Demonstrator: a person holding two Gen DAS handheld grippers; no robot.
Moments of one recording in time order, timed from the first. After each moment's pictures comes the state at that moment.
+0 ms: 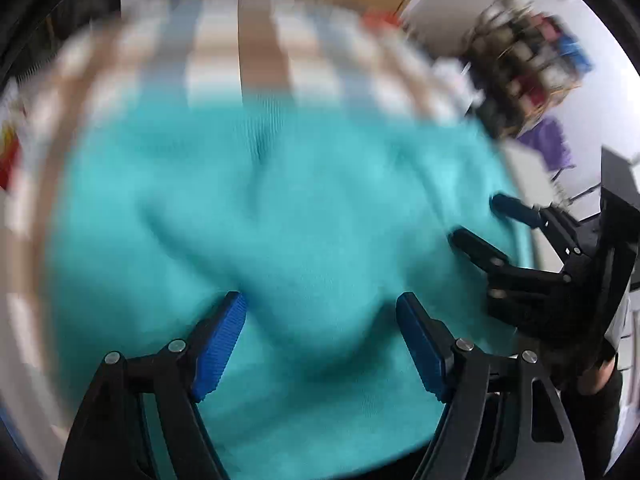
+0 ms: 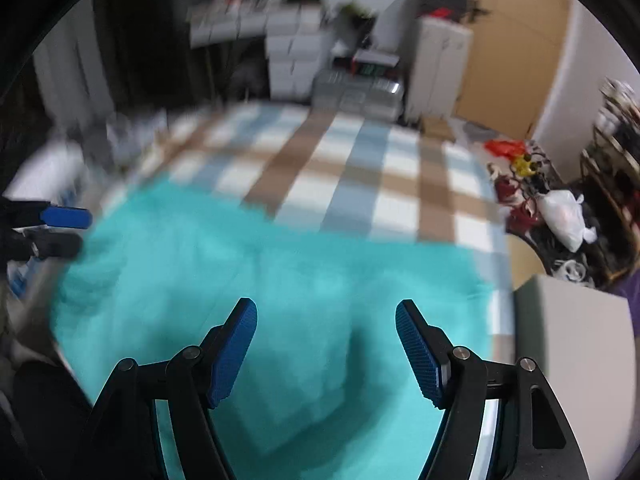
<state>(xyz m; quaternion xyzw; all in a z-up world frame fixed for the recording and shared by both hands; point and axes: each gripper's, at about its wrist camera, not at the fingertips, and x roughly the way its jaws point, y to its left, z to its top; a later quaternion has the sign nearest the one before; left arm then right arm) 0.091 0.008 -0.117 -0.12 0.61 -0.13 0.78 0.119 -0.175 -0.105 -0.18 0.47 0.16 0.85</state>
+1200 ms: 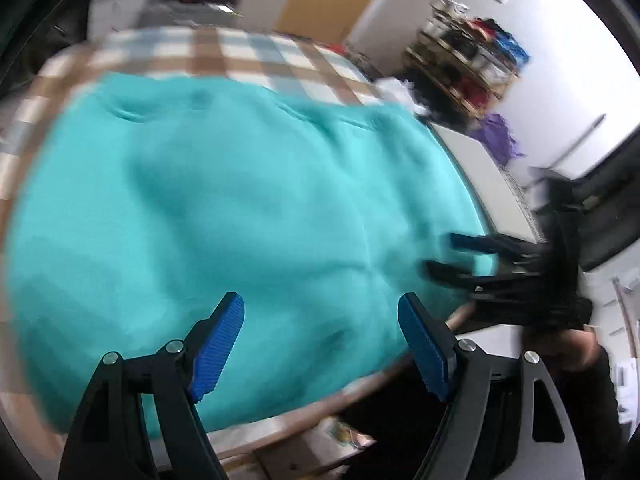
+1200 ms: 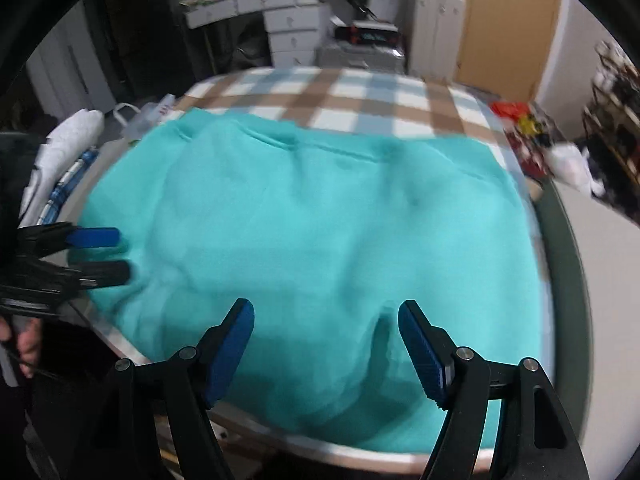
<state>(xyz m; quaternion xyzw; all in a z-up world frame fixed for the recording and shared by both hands) 0.008 -0.010 -0.117 -0.12 0.51 -0.21 0.83 0.045 -0.225 -0.135 -0.07 0.53 0.18 0.83</state>
